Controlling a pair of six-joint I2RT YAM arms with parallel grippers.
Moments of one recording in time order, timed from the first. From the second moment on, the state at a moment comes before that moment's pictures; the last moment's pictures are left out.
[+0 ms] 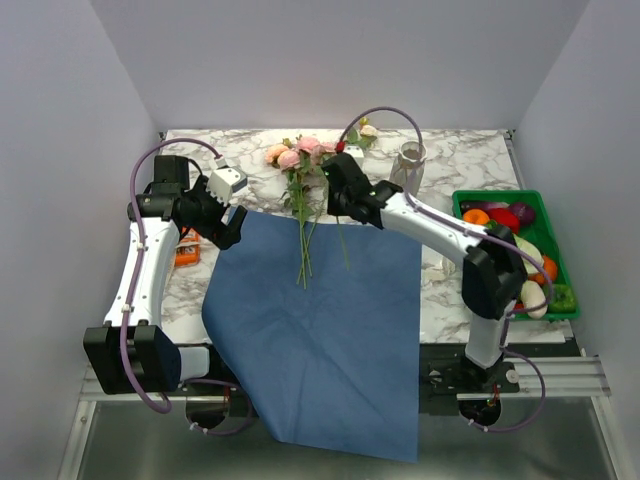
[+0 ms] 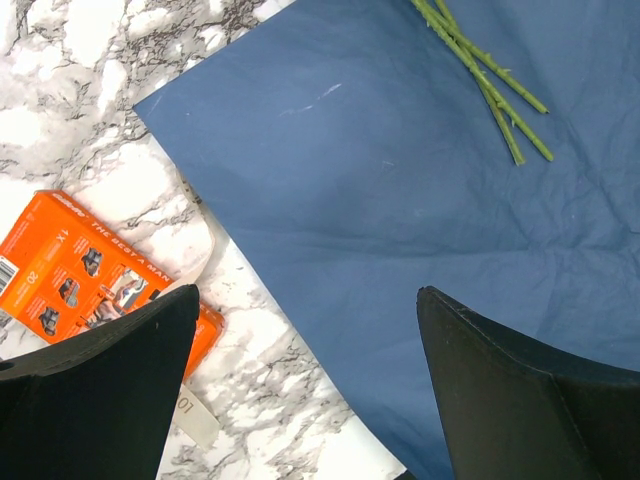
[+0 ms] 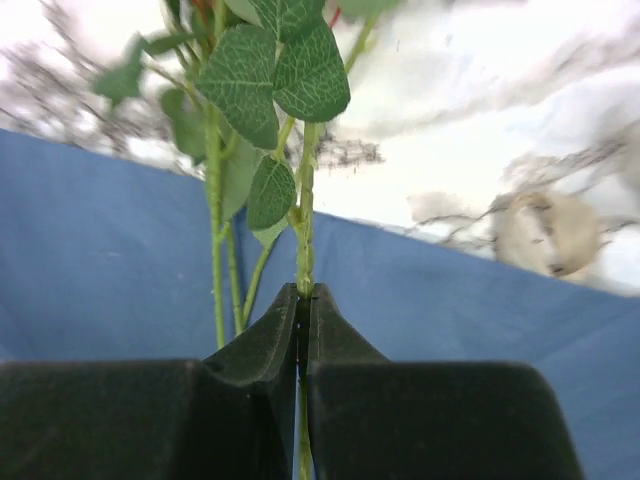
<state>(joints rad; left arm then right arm) 0.04 1.28 1.23 -0.93 0.48 0.63 0.76 1.95 1.61 -0.47 0.34 0.57</state>
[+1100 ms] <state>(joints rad) 0.04 1.32 1.26 -0.90 0.46 0.61 0.41 1.64 1.40 0.97 0.40 -0.26</state>
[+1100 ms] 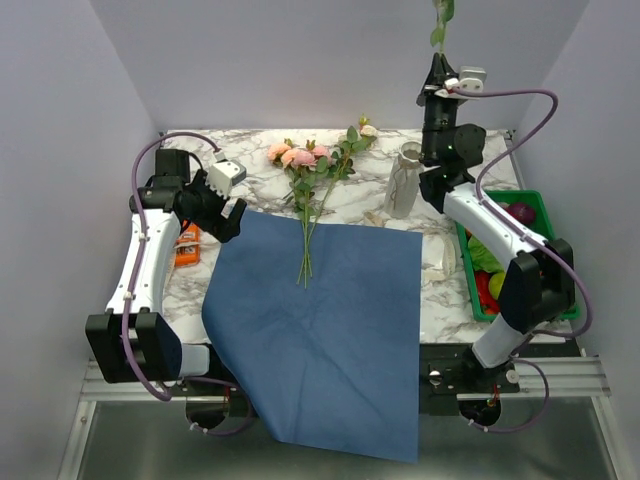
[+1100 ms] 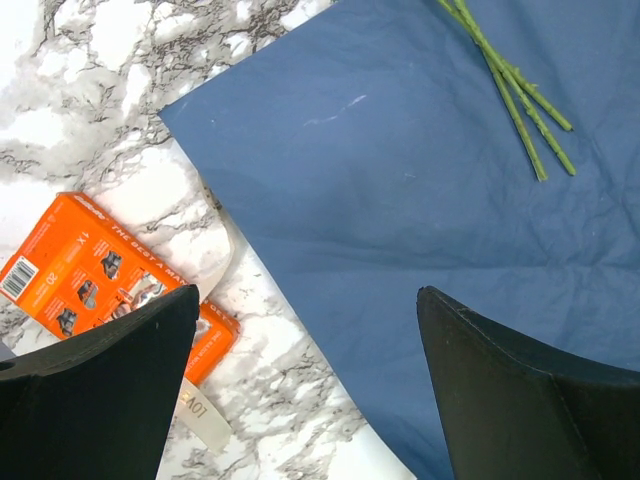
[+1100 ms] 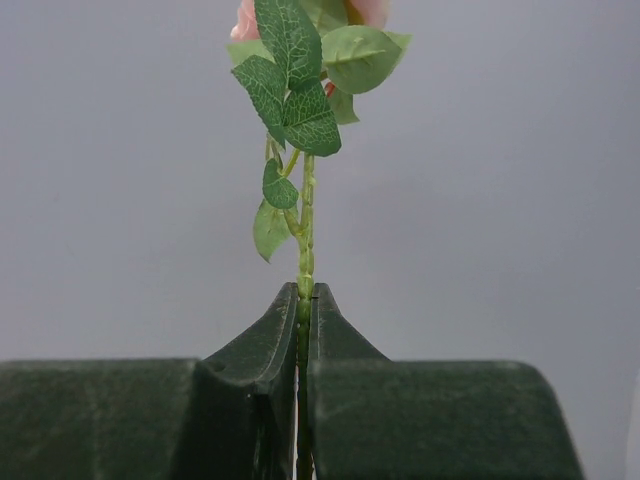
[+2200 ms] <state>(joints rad) 0.04 1.29 1.31 -0.85 0.58 0.49 0.78 1.43 0.89 0.09 0.11 0.26</state>
